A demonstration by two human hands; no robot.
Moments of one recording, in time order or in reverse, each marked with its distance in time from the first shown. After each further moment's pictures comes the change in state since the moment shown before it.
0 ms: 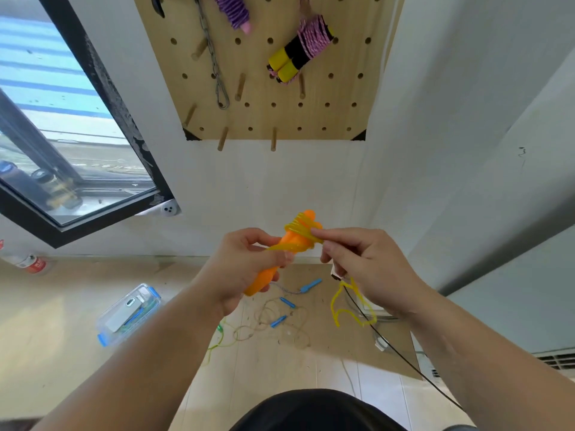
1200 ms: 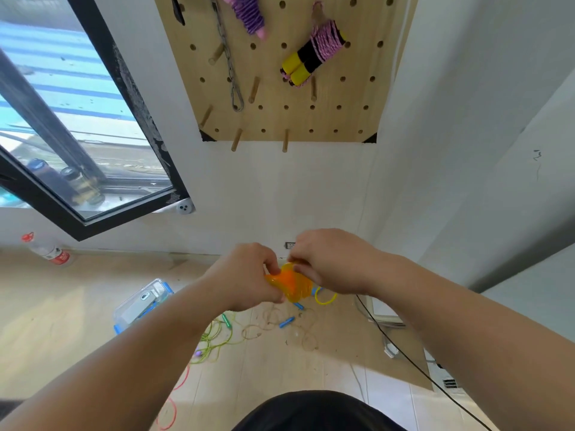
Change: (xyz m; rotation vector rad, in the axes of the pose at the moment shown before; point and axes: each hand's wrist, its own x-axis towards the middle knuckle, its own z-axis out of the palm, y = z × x) left_hand -0.010 -0.004 -0.005 1.050 -0.036 0.064; right_hand 0.042 -0.010 0.026 -1.078 -0.564 -0.359
